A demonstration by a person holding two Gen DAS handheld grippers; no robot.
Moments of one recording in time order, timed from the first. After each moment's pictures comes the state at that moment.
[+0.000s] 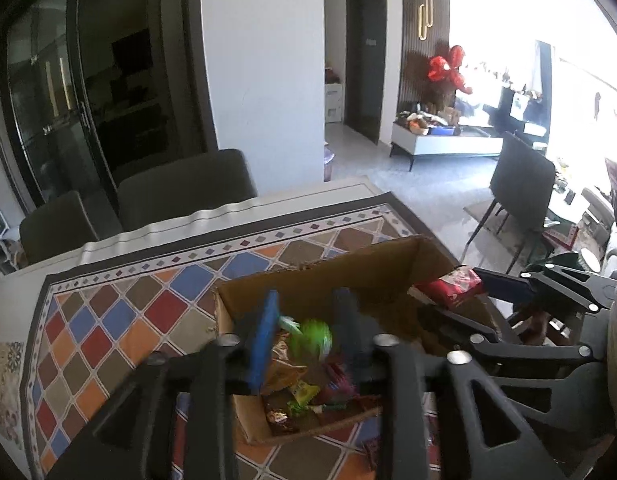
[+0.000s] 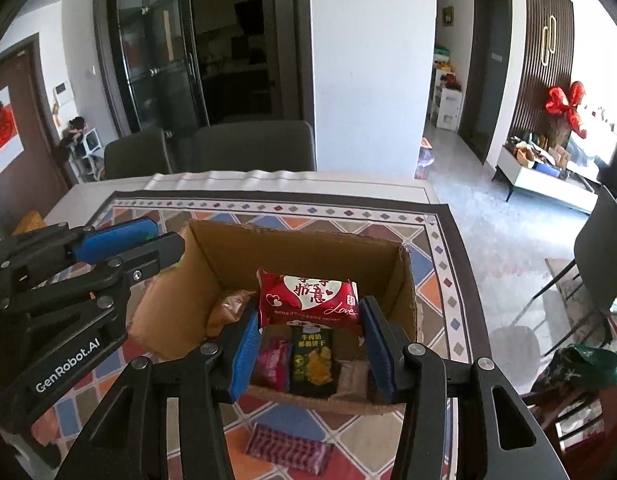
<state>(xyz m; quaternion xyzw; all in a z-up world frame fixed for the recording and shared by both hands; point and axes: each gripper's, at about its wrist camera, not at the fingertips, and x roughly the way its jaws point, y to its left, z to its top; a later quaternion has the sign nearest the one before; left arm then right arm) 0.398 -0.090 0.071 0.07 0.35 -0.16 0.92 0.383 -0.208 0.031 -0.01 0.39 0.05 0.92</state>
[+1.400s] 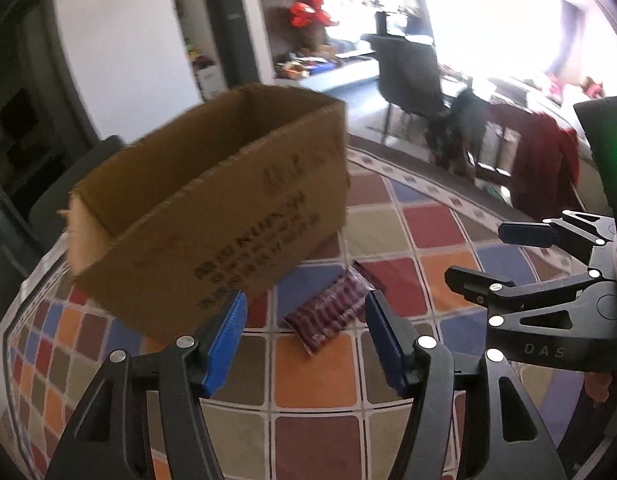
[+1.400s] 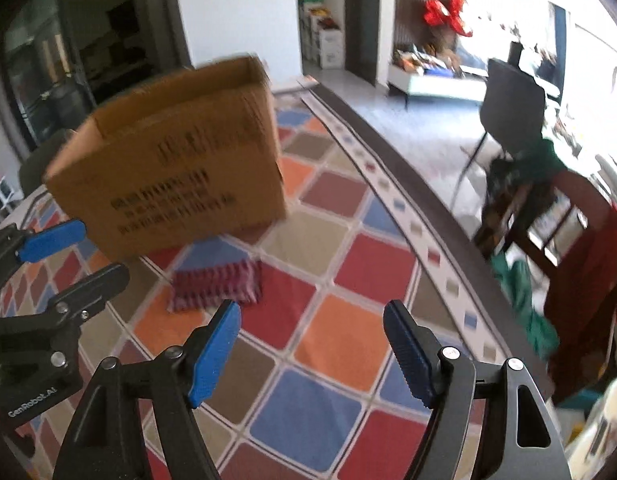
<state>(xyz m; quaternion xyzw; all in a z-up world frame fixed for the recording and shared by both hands) 0.267 -0.124 -0.037 0.22 0.36 -0.35 0.84 0.219 -0.243 -0.074 0.10 0.45 -0.15 0.87</state>
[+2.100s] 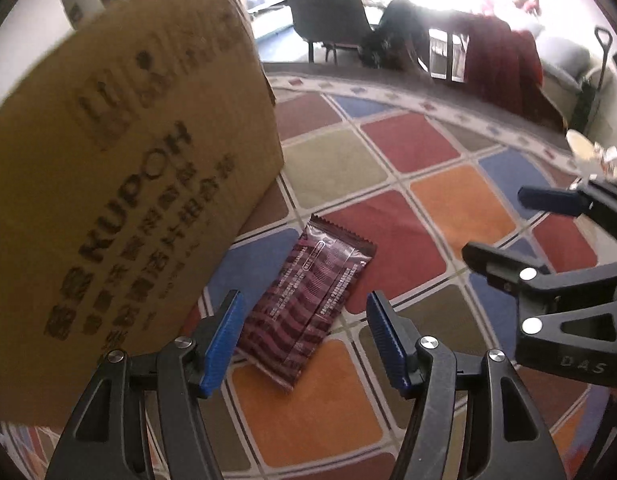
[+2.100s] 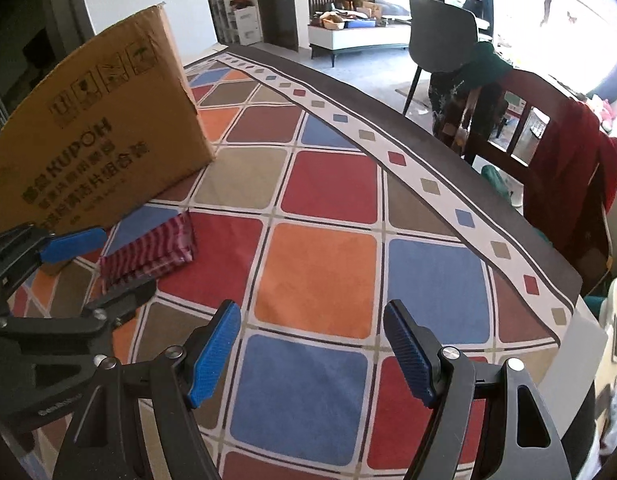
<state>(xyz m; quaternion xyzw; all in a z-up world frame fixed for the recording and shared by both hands) 0.301 -0.173 -0.121 0.34 0.39 -0.44 0.73 0.209 -0.246 -0.130 0.17 0.47 -0.27 0.82</state>
